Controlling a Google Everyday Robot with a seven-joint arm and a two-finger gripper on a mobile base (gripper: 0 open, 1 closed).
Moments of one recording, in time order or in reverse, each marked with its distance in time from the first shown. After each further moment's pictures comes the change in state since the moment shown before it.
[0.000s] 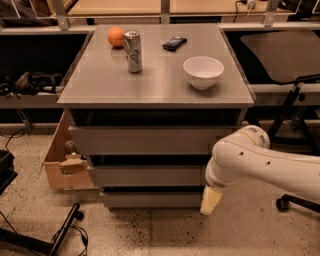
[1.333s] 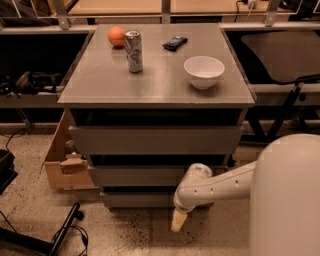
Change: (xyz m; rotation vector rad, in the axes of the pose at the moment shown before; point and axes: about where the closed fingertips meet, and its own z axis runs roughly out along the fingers) arm -0.055 0.044 0.210 -0.044 -0.039 -0.051
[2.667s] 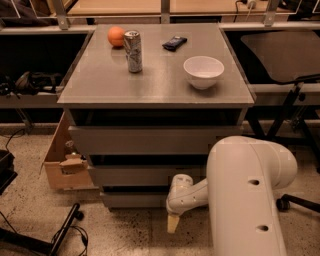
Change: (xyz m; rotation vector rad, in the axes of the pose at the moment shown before) arm -0.009 -0.009 0.126 0.015 0.054 -0.102
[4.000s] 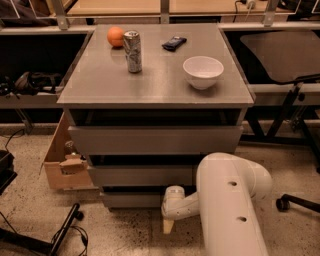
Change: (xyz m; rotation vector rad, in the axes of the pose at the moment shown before) arm -0.020 -0.007 0.100 0.075 -0.045 -0.096
